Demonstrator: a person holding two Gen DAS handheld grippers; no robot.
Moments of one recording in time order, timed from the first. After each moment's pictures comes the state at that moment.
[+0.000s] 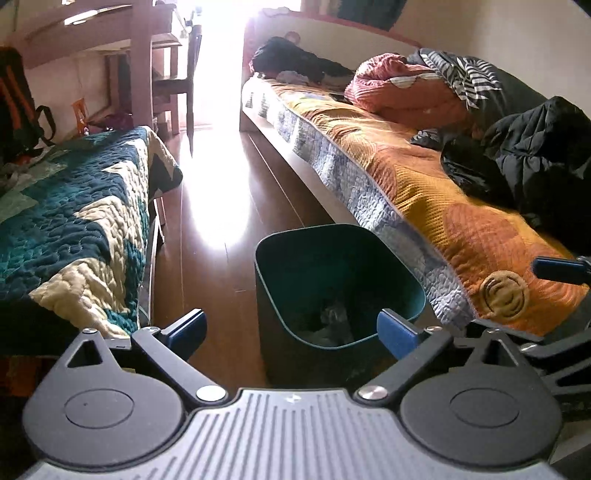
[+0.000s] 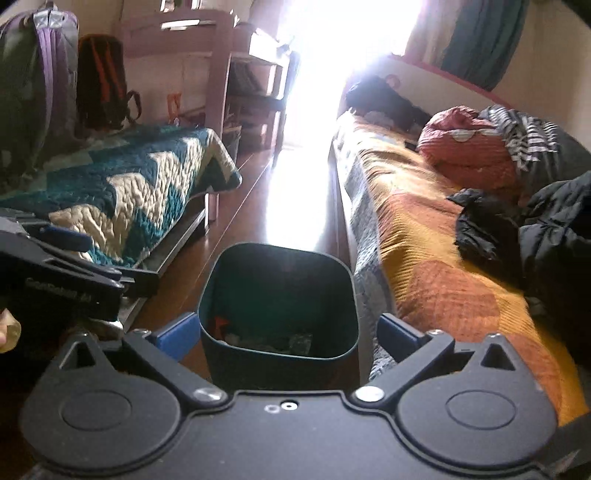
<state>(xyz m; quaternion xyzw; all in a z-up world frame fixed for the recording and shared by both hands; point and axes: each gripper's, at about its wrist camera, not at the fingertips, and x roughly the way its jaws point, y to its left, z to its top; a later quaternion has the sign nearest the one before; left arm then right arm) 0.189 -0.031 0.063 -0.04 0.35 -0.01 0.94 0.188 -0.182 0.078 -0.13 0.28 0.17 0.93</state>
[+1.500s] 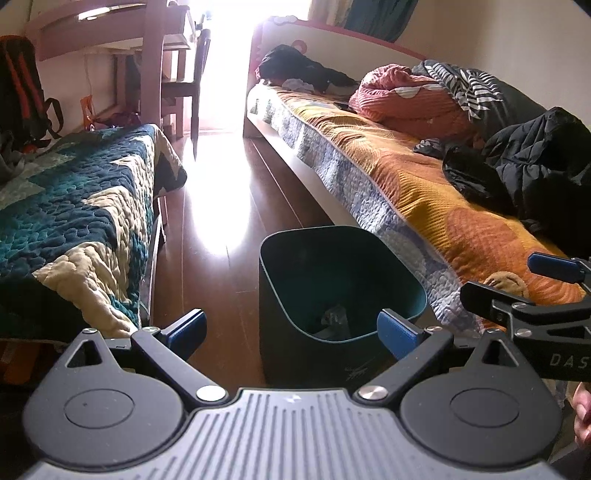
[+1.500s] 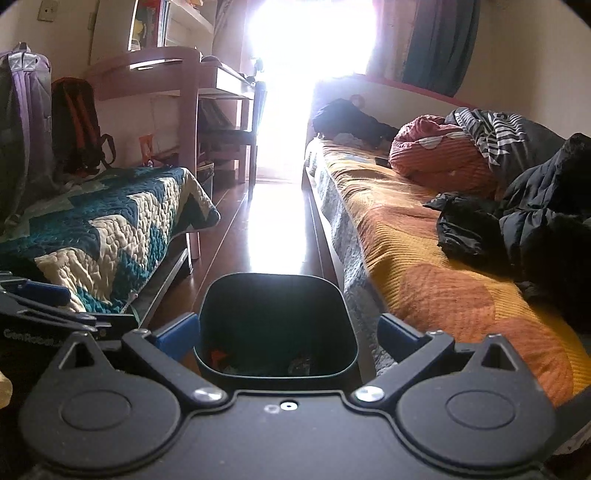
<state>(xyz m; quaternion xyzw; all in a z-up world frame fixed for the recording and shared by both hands) 0.173 -0.024 0.051 -0.06 0.33 -0.01 0.94 0.185 -0.181 0.067 -0.09 0.25 0.14 0.95</state>
